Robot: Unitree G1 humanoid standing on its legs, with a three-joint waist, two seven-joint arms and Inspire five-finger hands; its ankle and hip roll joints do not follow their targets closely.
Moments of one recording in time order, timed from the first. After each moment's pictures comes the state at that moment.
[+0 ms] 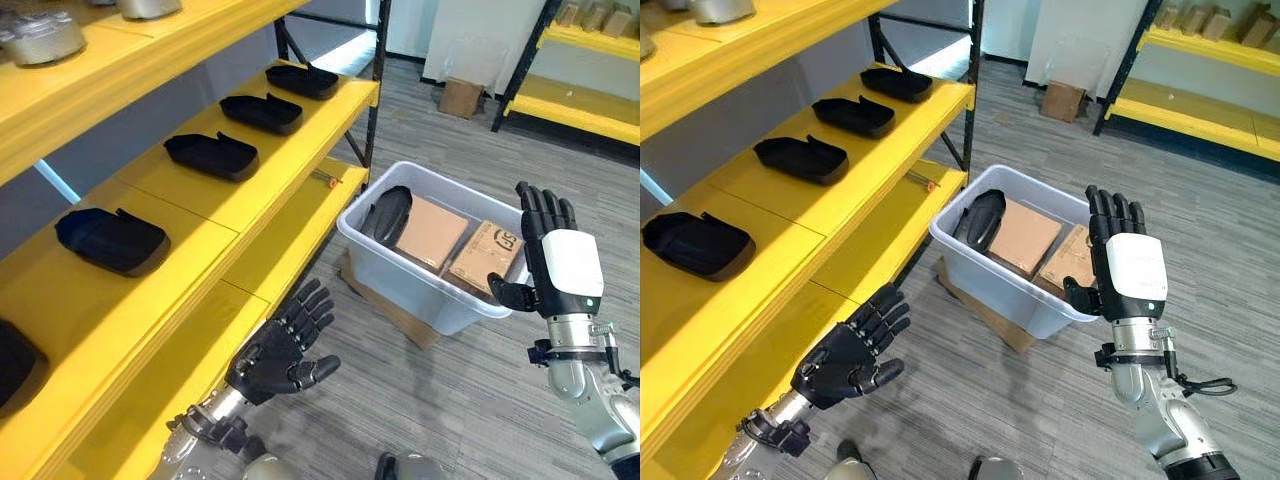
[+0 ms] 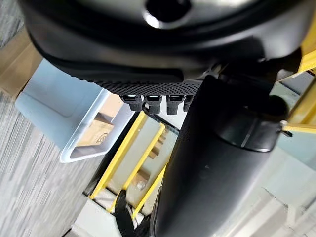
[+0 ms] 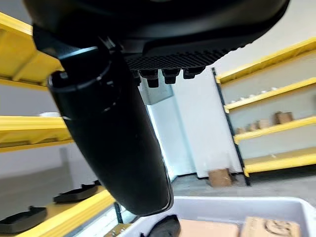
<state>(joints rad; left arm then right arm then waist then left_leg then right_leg) 0.24 0.54 -0.26 -0.03 -0.97 -0.25 -0.50 0.03 -0.79 0.11 -0.02 -0.51 -0.04 -0.58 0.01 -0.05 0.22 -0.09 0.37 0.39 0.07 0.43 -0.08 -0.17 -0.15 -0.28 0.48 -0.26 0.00</state>
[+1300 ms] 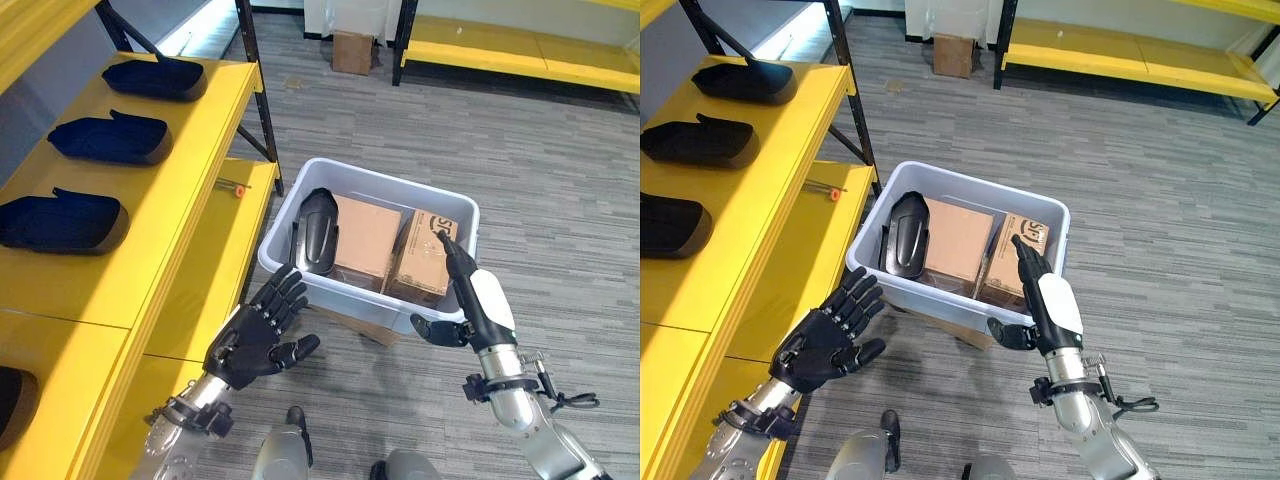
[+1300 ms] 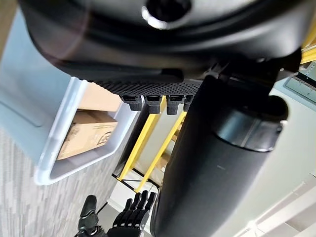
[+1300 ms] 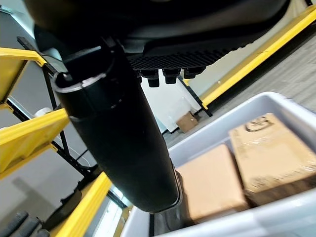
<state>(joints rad) 0.20 0.52 -0.15 0.01 -0.93 -0.26 -0.51 0.03 -0.59 0.31 -0.12 -0.33 -0.11 -0.44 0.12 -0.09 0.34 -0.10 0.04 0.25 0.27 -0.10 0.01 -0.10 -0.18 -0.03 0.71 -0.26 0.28</state>
